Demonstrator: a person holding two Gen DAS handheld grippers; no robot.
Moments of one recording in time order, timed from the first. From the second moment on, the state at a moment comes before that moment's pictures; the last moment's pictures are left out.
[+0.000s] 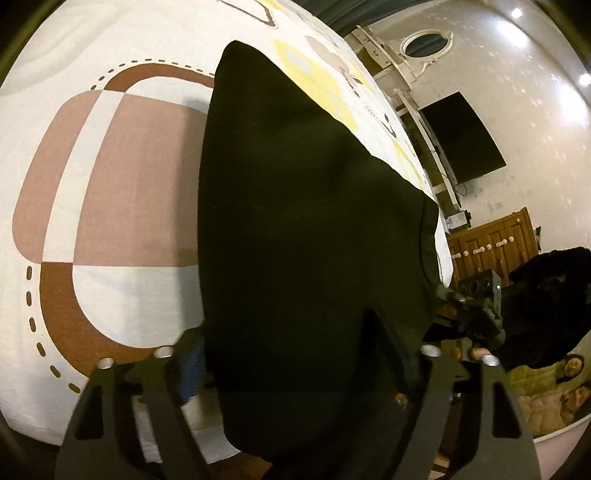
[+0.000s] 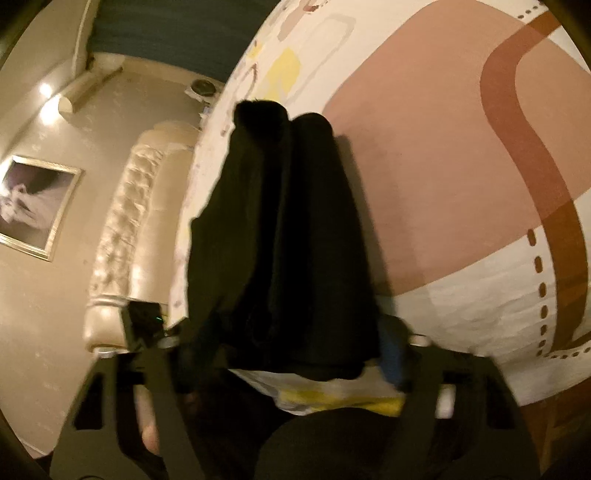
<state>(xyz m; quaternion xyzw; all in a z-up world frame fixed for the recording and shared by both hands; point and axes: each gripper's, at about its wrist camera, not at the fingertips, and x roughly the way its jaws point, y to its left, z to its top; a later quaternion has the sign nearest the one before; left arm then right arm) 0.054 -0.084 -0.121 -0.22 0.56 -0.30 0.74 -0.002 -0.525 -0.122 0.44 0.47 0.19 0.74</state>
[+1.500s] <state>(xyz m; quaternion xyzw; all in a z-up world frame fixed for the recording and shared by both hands) 0.059 0.001 -0.091 -0.15 0.54 -0.22 0.80 0.032 -0.441 -0.130 0.43 0.47 0.26 0.73</state>
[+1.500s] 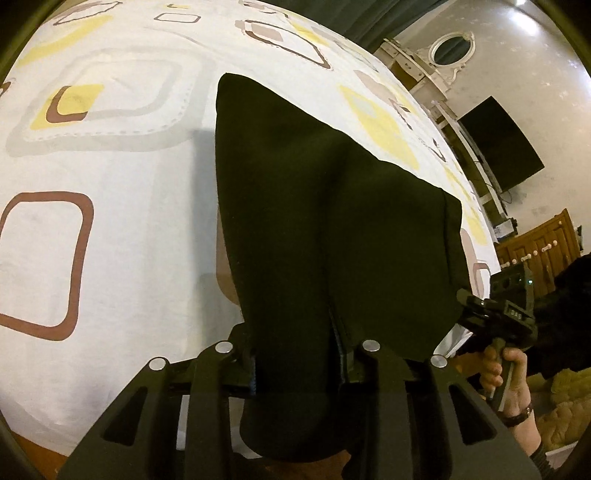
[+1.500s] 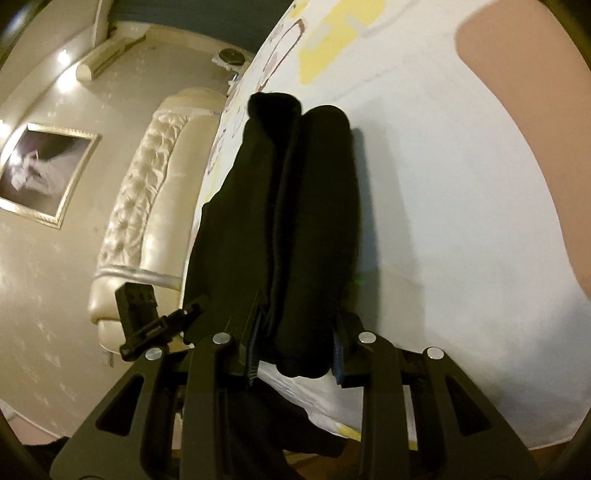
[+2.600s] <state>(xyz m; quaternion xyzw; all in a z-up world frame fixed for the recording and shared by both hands) 0.082 0.030 -0.070 -0.10 0.48 -0.21 0.85 0.081 -0.455 -0.105 0.44 0.44 0.25 0.74</state>
